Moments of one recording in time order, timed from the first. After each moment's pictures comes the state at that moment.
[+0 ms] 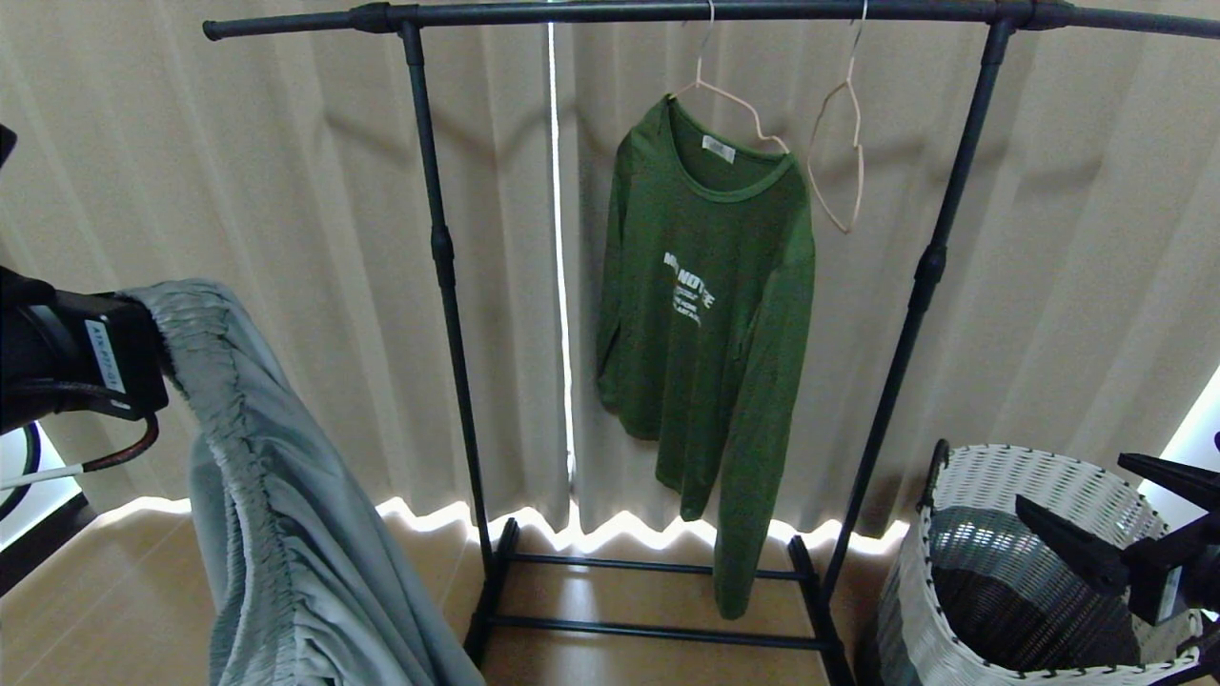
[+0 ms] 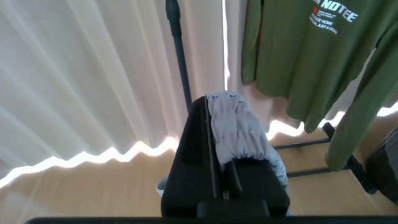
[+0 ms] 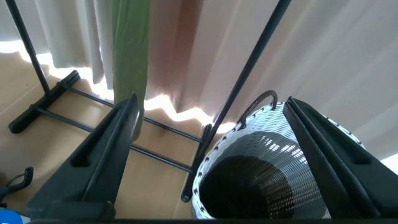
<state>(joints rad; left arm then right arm) -0.23 1.14 -0.84 -0.15 0.08 0.12 -0.05 1.15 -0.21 -0.67 0.18 -0.23</state>
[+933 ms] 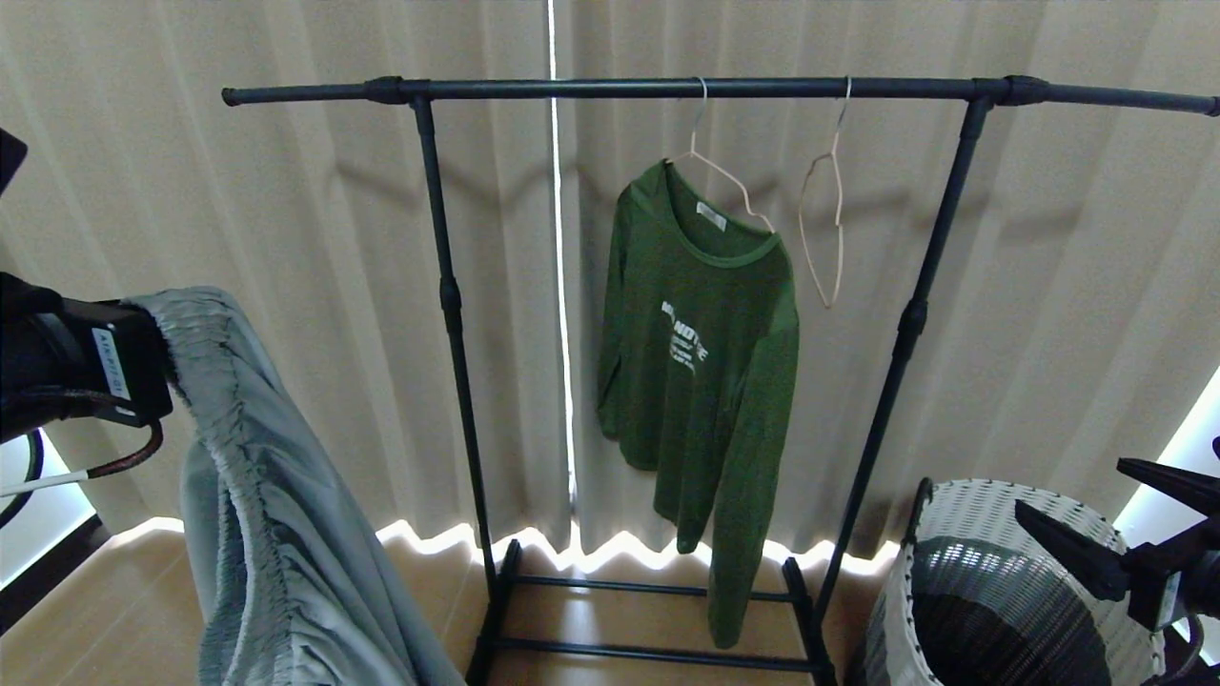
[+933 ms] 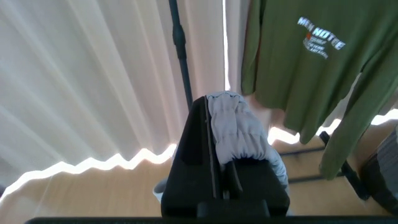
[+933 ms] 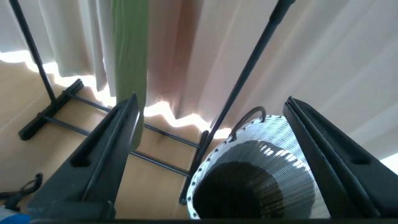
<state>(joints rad) -0.23 1.14 -0.83 -0.14 0.08 0.12 -0.05 1.15 -0.20 -0.67 0.19 -0.22</state>
